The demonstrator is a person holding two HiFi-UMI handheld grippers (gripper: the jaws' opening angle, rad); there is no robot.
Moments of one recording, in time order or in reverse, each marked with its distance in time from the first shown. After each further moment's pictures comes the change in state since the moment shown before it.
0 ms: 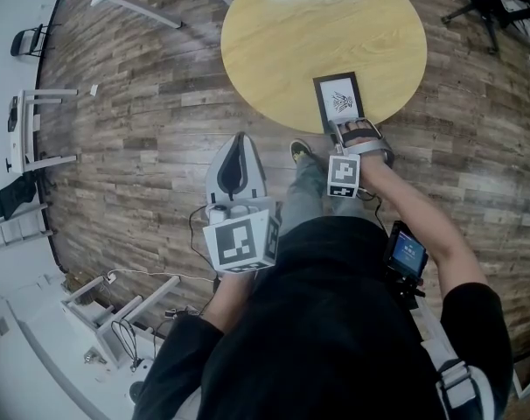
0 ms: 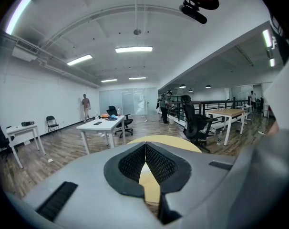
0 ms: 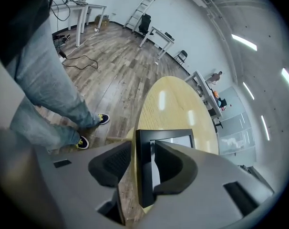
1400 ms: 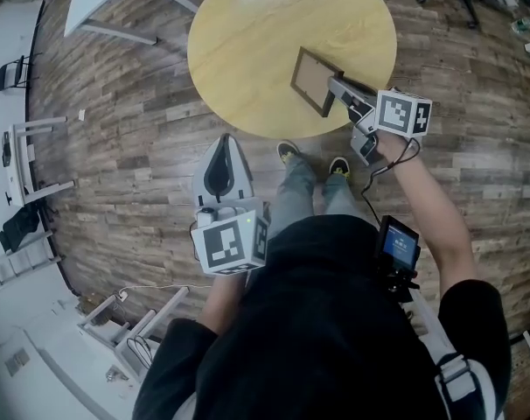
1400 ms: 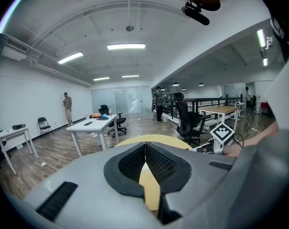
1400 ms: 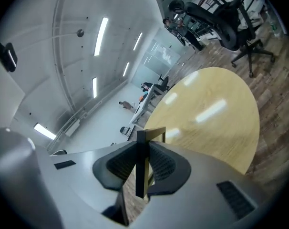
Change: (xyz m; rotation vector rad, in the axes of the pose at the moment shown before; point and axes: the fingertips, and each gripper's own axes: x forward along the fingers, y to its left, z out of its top) left arm 0.026 -0.028 0.009 0.034 0.018 -0.079; right arm -0.089 -0.162 -0.087 1.933 -0.843 0.265
